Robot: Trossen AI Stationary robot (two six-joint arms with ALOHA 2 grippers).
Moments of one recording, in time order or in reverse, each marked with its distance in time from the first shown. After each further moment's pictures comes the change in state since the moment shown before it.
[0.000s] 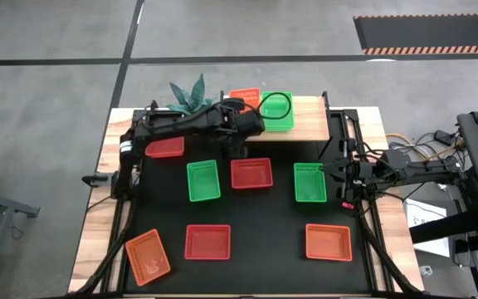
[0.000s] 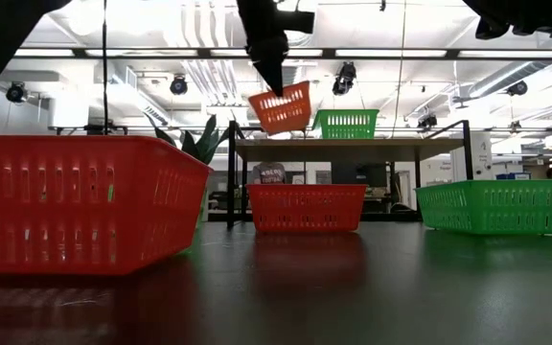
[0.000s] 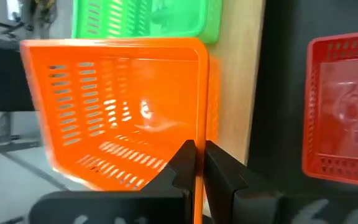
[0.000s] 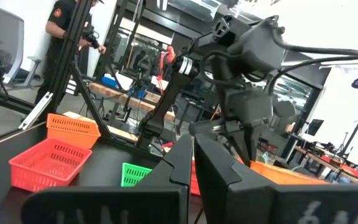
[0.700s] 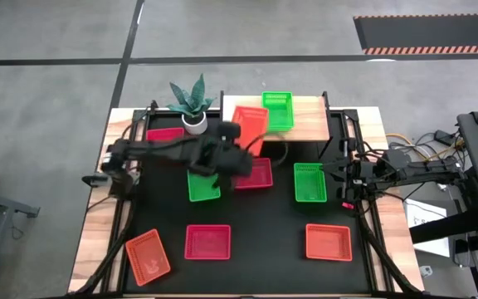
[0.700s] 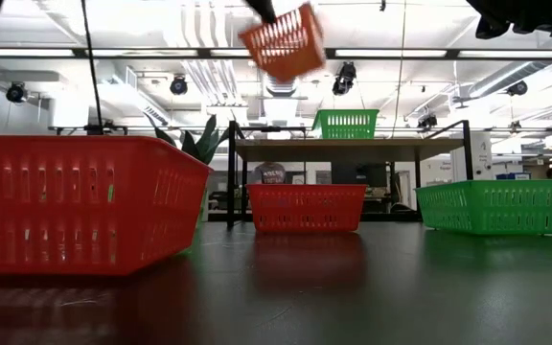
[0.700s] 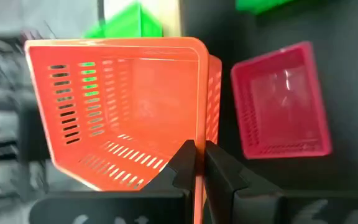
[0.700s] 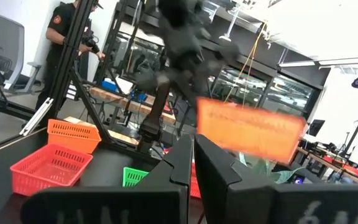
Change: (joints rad) left arm -0.274 -0.114 0.003 -0.097 -0.120 -0.034; right arm 0.000 0.000 0.000 0.012 -0.003 0.017
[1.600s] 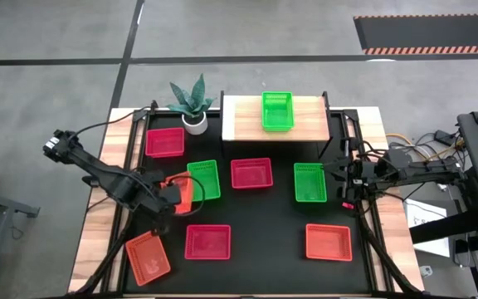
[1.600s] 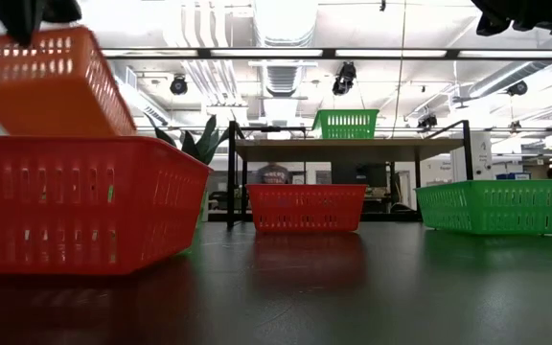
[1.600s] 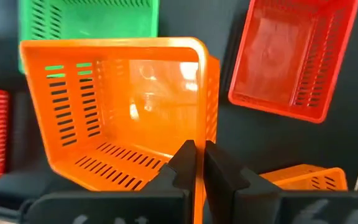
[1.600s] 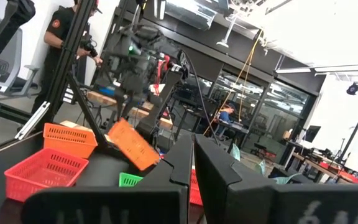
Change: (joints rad) left arm -0.440 -0.629 -0.866 -0.029 0.436 -0.990; right arm 0.000 -0.002 0.000 0.024 0.000 -0.018
